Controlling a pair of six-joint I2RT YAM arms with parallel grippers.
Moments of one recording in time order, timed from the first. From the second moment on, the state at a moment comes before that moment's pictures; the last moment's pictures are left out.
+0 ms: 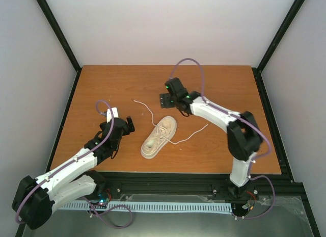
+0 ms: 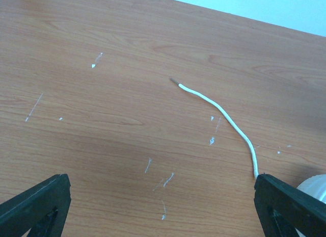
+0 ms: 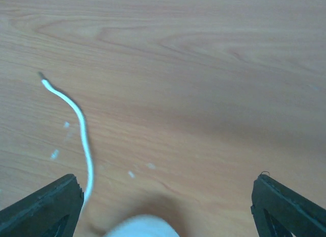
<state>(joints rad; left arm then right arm) -0.60 0.91 0.48 -0.16 -0.57 -0.57 0.67 1.77 1.37 -0.41 0.22 0.39</state>
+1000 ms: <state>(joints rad) -0.60 0.92 0.48 -0.16 -0.57 -0.57 0.78 2.61 2.30 -0.71 0.14 0.21</state>
